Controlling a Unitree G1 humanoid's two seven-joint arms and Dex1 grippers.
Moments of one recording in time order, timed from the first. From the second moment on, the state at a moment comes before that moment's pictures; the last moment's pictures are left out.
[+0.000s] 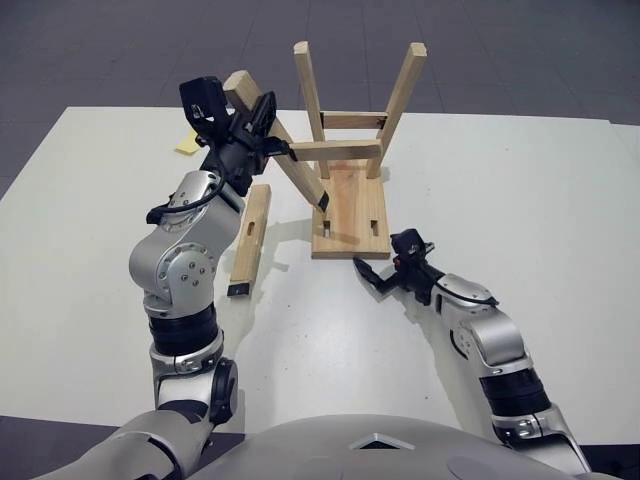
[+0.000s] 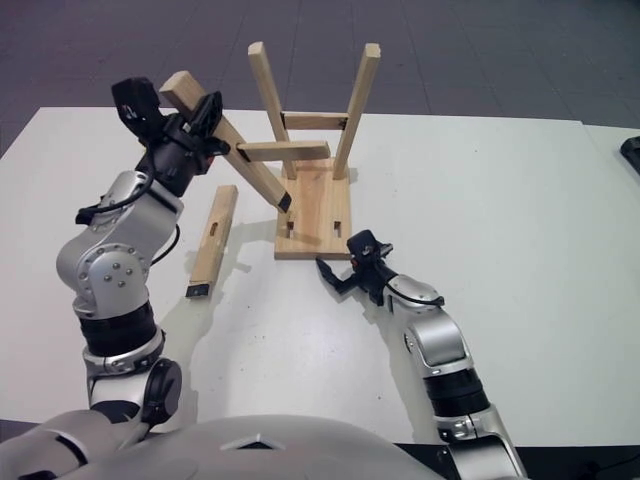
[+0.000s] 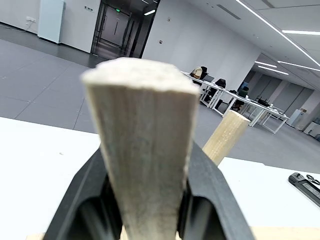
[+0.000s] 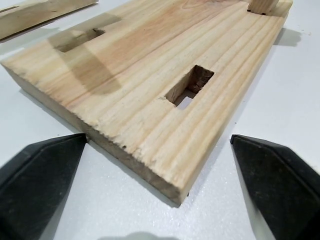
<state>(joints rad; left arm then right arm) -0.45 0.09 0.14 -0.43 -0.65 0.77 0.18 -0.05 -0.30 0.20 -0.15 0.15 0.53 0.39</state>
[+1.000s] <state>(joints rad) -0.36 0.03 0.07 -0.45 -0.47 0.74 0.18 -0.06 -0.13 0.20 -0.16 0.14 0.60 0.26</state>
